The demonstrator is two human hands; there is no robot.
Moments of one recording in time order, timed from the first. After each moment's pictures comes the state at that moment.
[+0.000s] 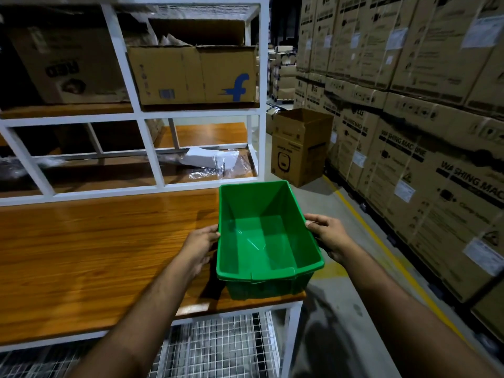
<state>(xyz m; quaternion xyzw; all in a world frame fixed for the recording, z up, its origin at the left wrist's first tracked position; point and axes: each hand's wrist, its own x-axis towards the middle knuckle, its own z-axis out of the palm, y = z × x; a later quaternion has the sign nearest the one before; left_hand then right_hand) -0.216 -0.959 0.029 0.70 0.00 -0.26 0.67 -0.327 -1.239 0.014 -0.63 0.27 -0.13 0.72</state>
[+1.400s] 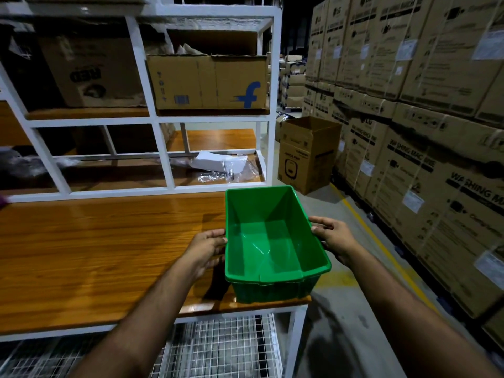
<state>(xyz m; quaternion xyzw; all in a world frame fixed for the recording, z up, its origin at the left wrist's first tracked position) -0.215 -0.945 0.022 0.69 0.00 -0.27 0.67 -0.332 -1.234 0.026 -0.68 0.25 -0.11 0.68</state>
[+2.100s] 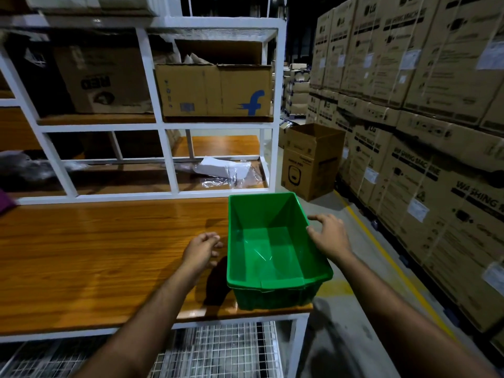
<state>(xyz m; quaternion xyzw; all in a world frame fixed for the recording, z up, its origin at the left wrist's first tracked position) -0.212 -0.932 0.016 0.75 -0.03 -0.16 0.64 -0.321 -1.221 0.040 -0.92 0.25 -0.17 0.26</state>
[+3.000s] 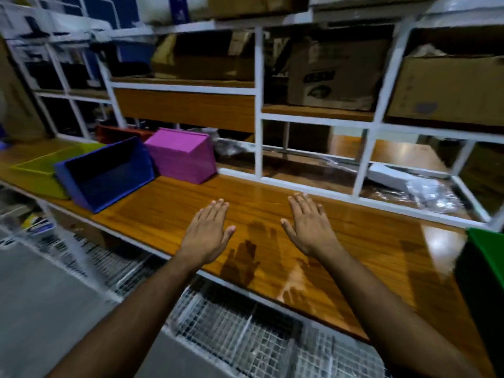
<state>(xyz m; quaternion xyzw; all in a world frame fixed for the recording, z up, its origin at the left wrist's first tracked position) -0.113 -0.438 0.040 0.98 -0.10 0.15 0.05 -0.096 -0.704 0.059 -0.98 -0.13 -0.12 0.09</state>
